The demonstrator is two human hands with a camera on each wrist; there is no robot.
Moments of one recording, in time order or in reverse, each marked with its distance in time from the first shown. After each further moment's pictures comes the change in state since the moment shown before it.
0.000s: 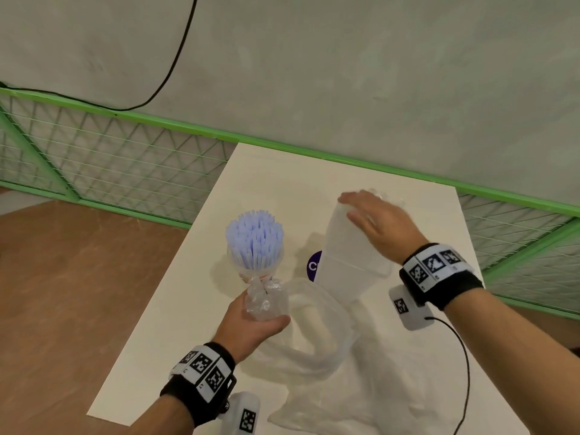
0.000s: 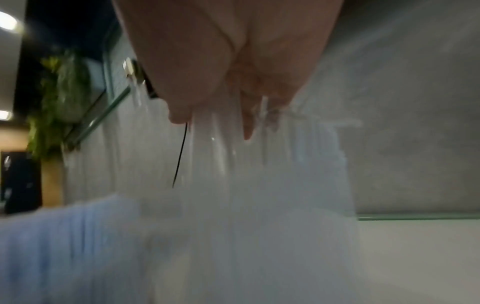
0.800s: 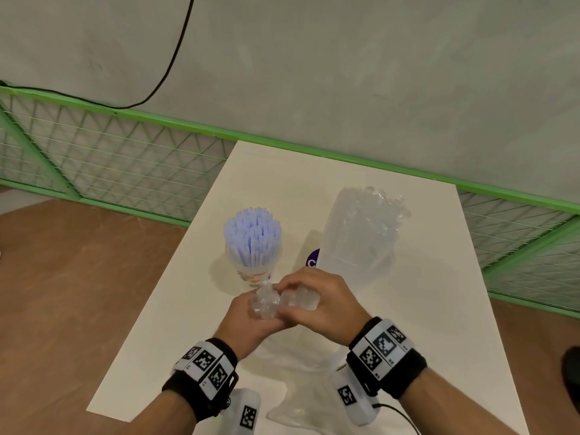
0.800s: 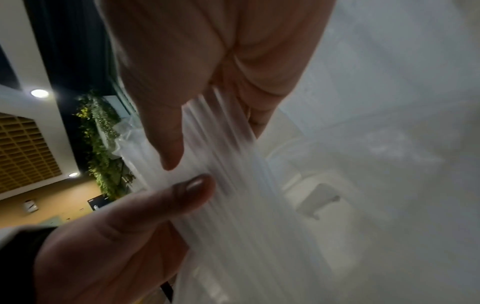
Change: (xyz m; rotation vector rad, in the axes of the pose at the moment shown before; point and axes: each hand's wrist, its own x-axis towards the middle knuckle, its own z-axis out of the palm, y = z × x) left_hand -0.003 0.012 0.007 -0.069 -0.084 0.029; right_hand -0.071 -0.092 0.088 0.595 0.003 -0.095
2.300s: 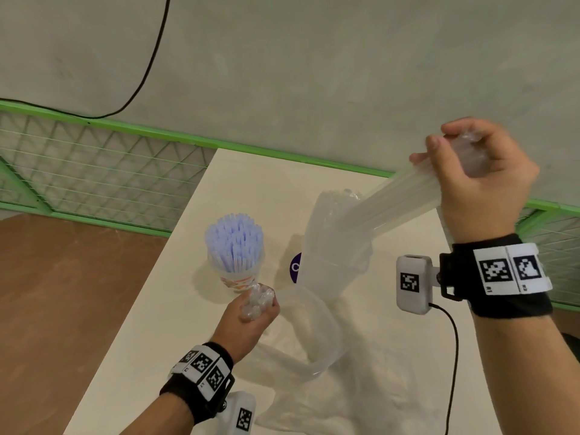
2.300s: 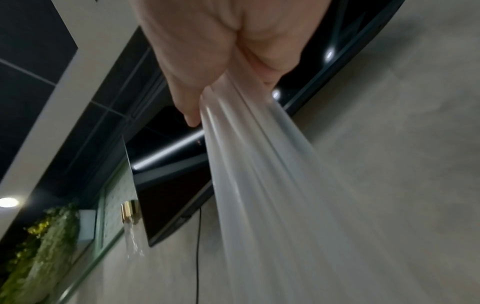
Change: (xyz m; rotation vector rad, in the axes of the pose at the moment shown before) left_hand 0.006 -0.002 0.016 0.074 0.076 0.054; right_hand 0.031 -0.074 -0.184 -0.065 0.921 -0.226
